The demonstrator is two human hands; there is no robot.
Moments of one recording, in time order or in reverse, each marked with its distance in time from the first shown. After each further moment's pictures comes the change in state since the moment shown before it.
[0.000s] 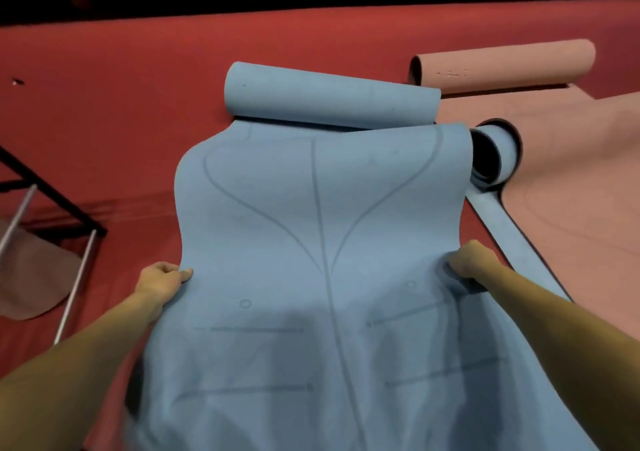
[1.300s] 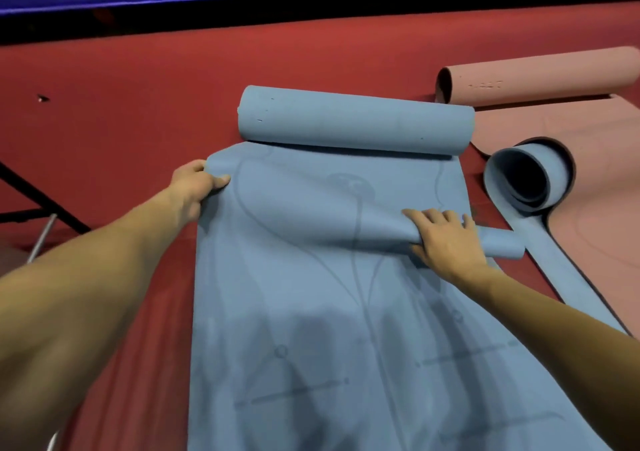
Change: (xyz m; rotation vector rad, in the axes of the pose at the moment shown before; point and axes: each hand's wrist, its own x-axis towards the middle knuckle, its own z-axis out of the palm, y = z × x) left_hand 0.084 0.204 -0.008 -0.303 -0.144 0.203; right_hand -0.012 -0.111 0.000 -0.352 0.551 -0.758
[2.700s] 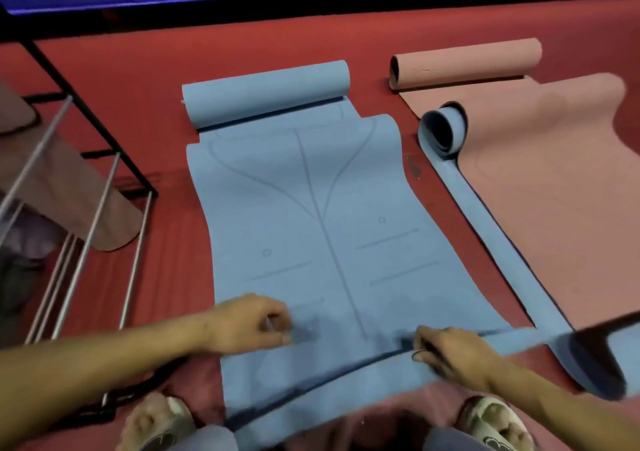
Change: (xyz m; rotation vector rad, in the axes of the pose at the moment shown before) left_hand -0.449 -0.124 -0.051 1.048 -0.993 0.468; right_hand -0.419 0.029 -0.008 0.335 -0.538 -0.198
